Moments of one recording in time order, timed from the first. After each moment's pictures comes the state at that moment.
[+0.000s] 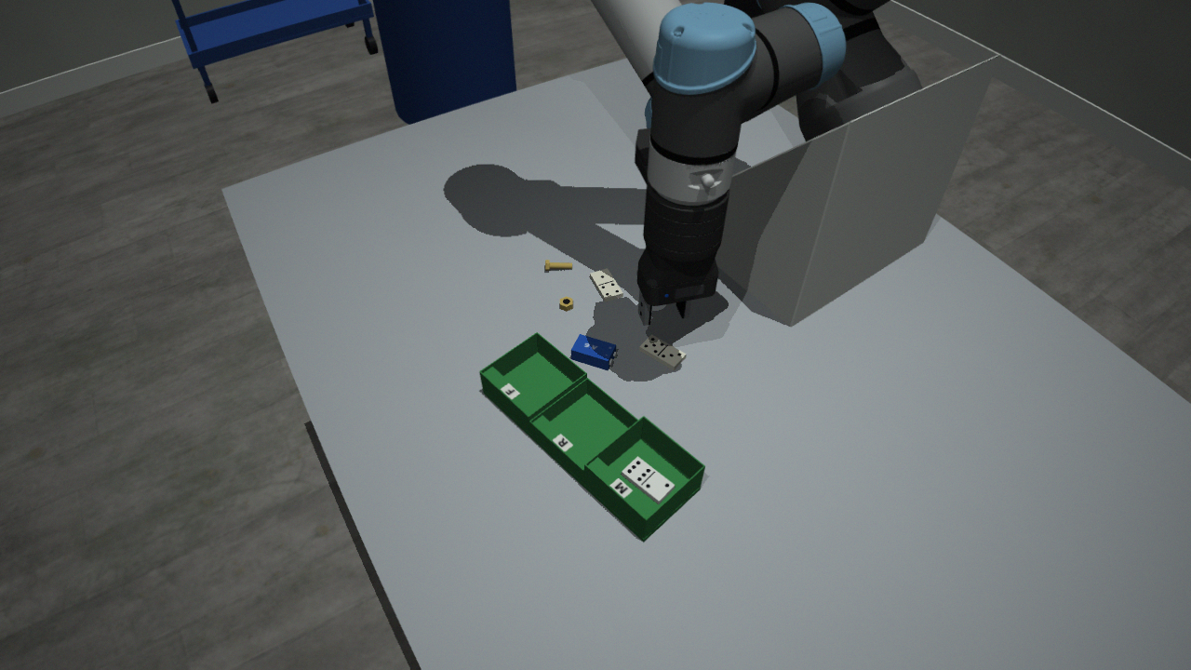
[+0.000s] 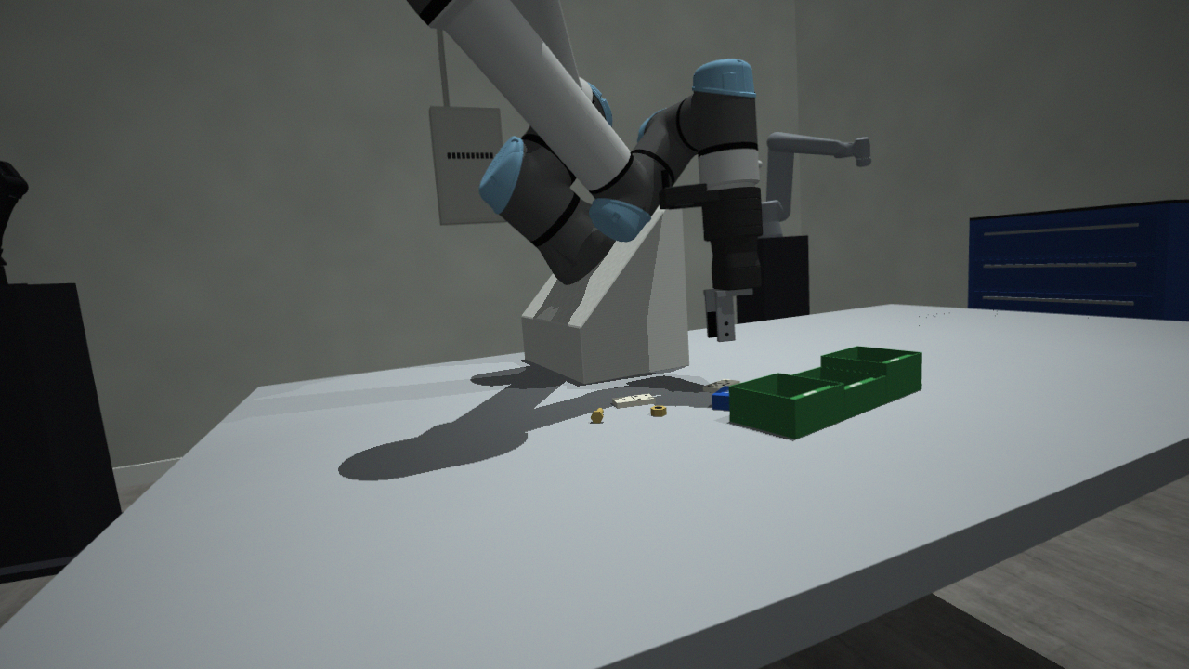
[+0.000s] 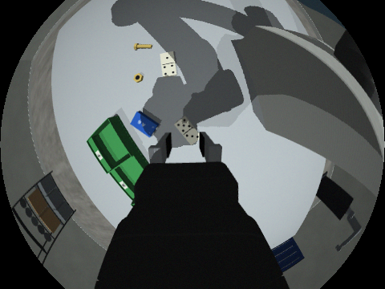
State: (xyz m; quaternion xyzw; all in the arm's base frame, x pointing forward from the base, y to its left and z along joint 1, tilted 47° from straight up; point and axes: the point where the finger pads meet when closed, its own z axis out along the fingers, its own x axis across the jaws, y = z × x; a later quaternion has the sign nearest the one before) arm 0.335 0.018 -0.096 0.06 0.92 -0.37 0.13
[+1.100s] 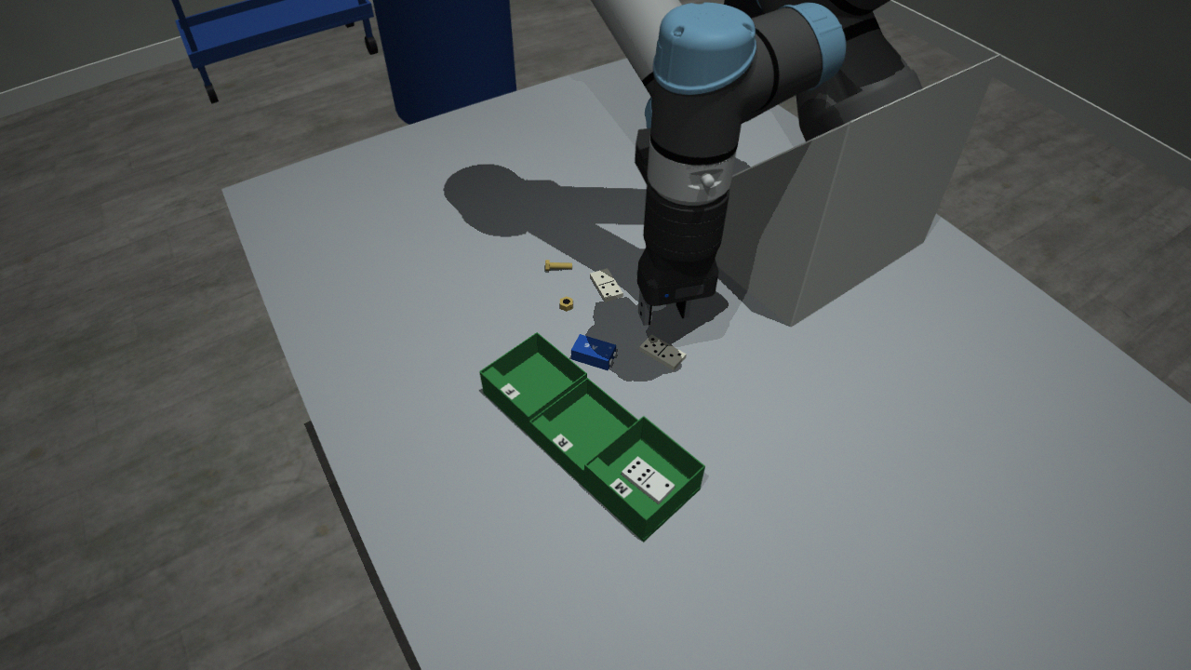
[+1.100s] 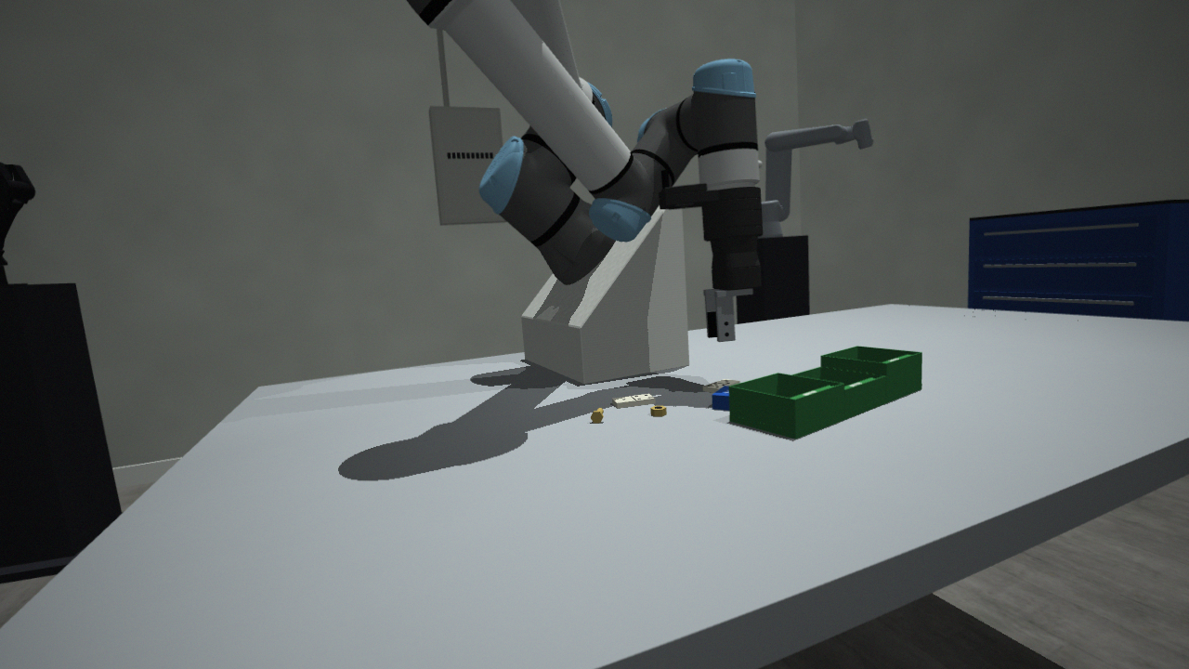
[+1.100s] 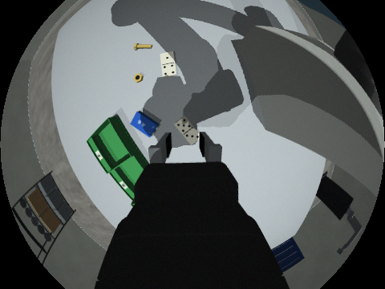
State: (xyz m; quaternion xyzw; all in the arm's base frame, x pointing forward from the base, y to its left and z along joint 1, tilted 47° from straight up) arm 0.335 0.018 -0.096 0.06 0.92 -0.37 0.13
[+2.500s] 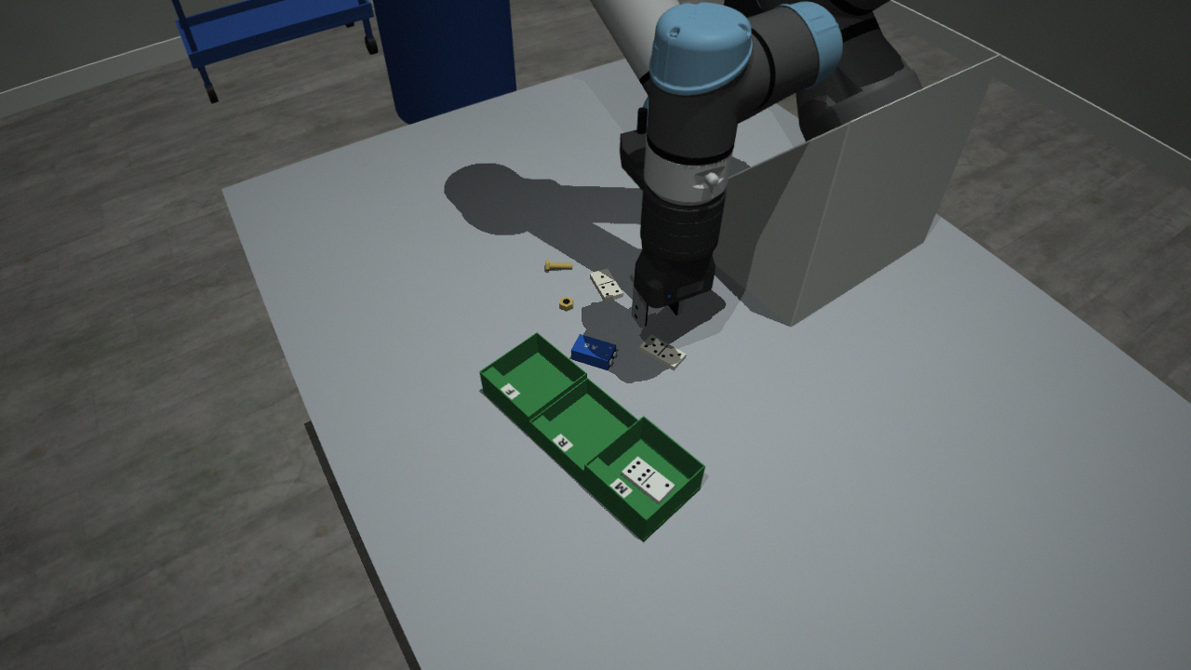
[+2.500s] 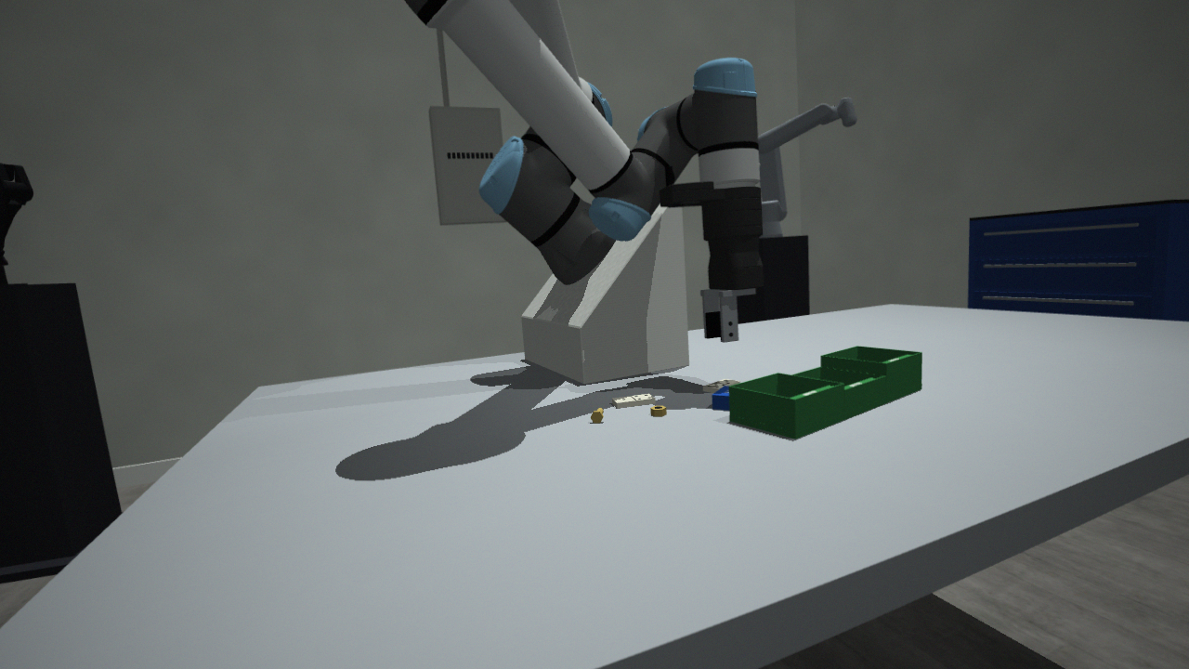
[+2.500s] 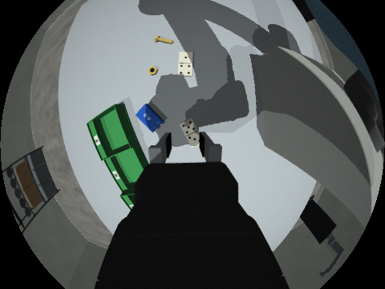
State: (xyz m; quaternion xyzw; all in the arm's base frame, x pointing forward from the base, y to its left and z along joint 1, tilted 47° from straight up) arm 0.341 0.017 -0.092 -0.03 0.92 -0.38 0.09
